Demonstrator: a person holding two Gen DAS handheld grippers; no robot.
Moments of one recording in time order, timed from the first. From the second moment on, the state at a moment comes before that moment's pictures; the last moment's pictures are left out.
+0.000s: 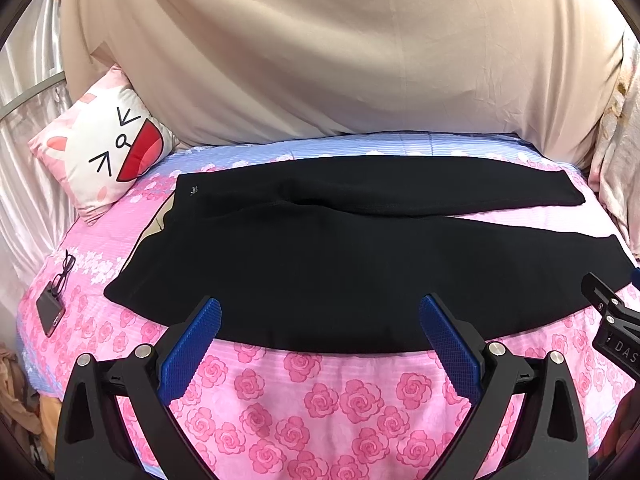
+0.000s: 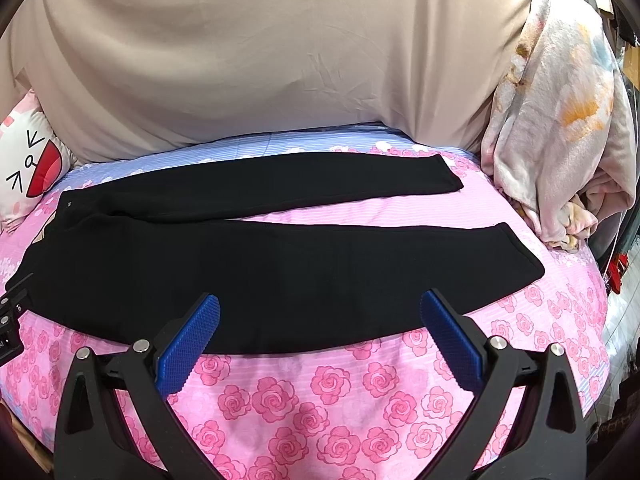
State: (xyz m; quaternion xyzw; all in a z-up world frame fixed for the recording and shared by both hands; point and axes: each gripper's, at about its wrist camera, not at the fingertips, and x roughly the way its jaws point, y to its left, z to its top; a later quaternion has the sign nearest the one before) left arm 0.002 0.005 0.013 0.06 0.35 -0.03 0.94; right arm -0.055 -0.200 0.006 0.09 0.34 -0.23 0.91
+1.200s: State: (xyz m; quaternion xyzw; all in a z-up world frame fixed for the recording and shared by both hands) left arm 0.003 0.004 0.014 0.07 0.35 -0.03 0.93; right arm -0.056 -0.204 0.001 0.09 0.34 -0.23 0.91
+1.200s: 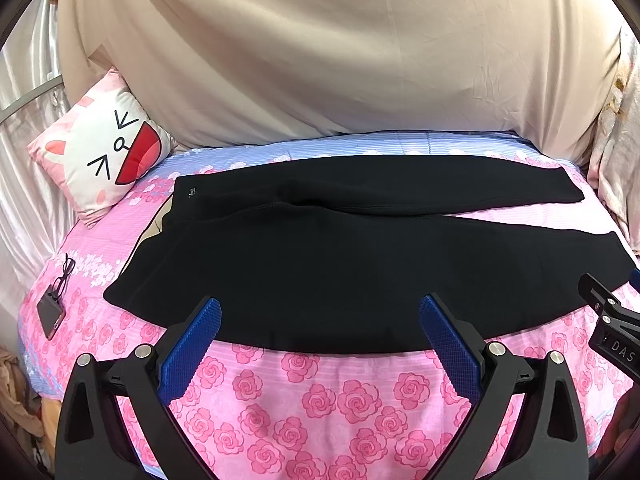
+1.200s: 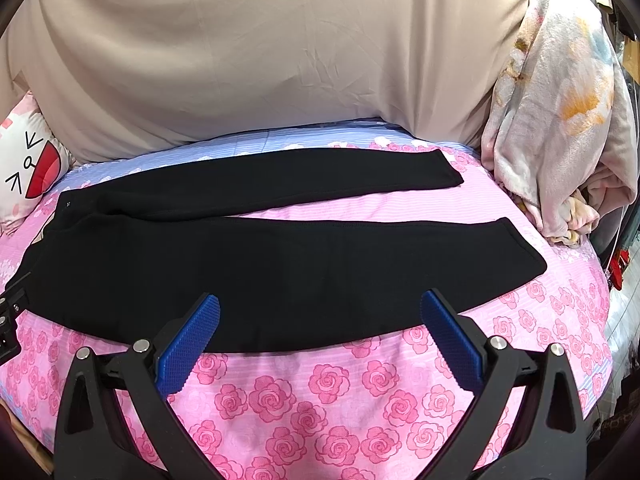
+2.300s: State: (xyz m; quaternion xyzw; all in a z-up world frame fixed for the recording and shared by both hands) left arm 0.037 0.004 0.005 0.08 0.36 -0.01 0.93; right arm -0.040 -0.272 0.002 0.11 0.33 -0.23 0.91
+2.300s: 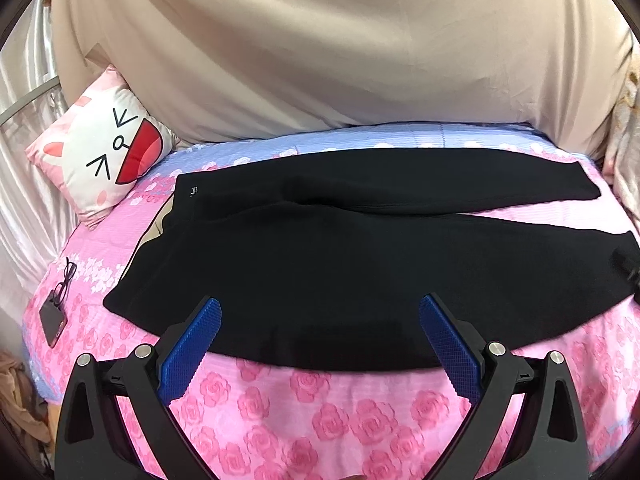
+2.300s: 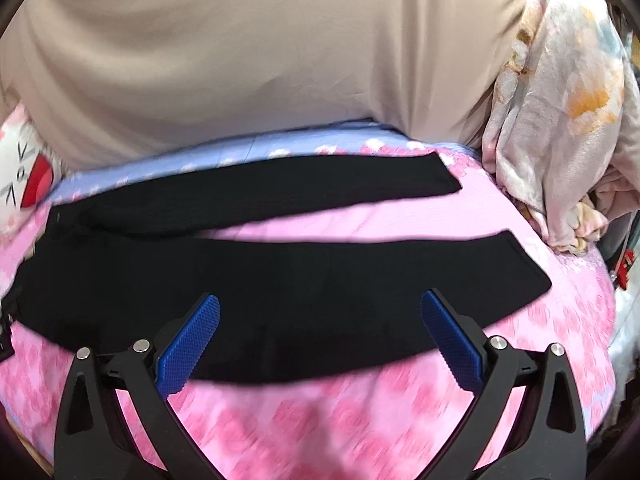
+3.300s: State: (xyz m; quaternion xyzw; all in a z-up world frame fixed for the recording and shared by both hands) left arm 0.313 0.124 -0.023 0.04 0.44 0.08 0.90; right arm 0.188 -0.626 -0.102 0.13 0.45 -0.21 0.86
